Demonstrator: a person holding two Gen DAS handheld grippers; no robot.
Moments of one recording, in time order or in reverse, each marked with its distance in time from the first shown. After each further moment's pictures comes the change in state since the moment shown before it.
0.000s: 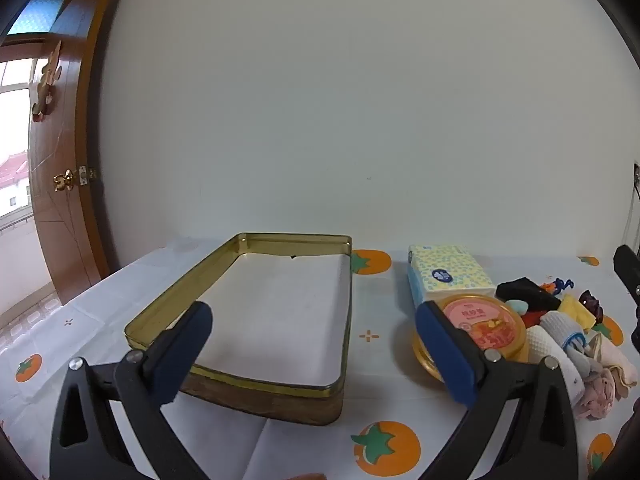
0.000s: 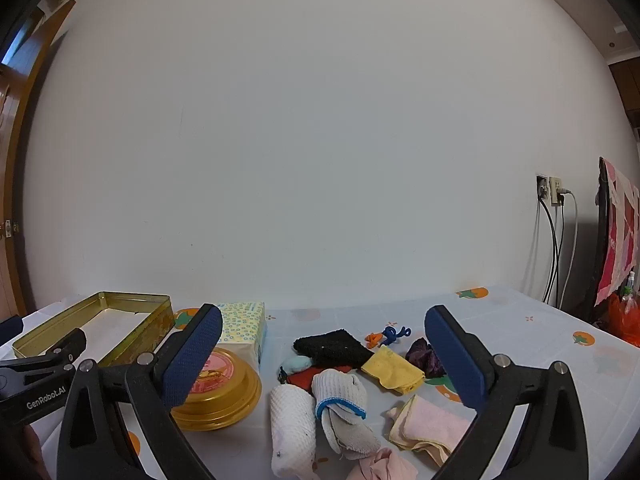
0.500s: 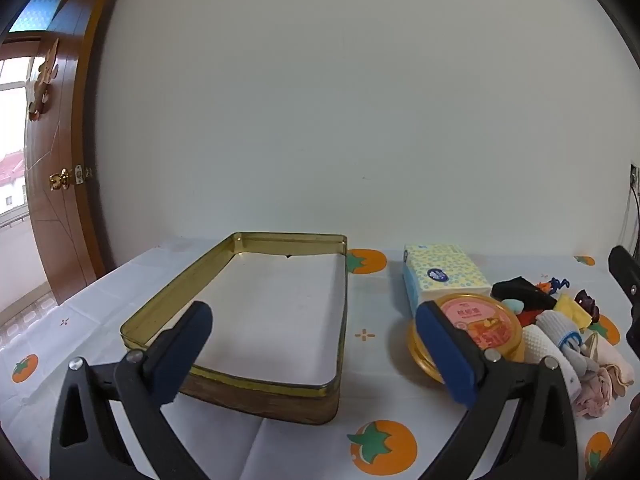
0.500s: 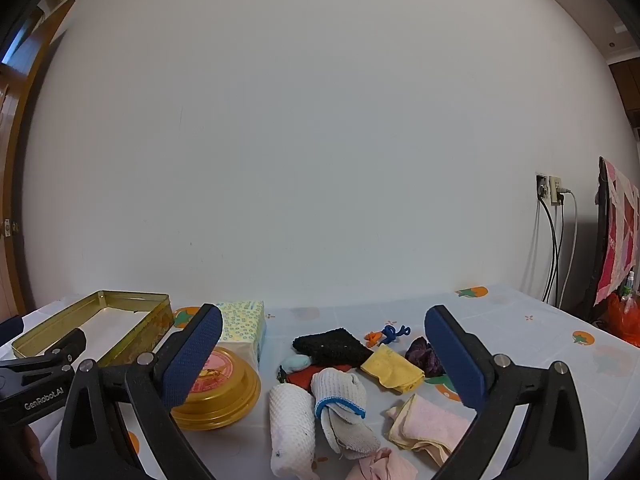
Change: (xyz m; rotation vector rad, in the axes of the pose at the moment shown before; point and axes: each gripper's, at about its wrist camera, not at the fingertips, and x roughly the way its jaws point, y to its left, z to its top) left arm 0.003 -0.001 0.001 -0.001 0.005 -0.005; right arm 0.000 0.000 0.000 0.000 -0.002 -0.001
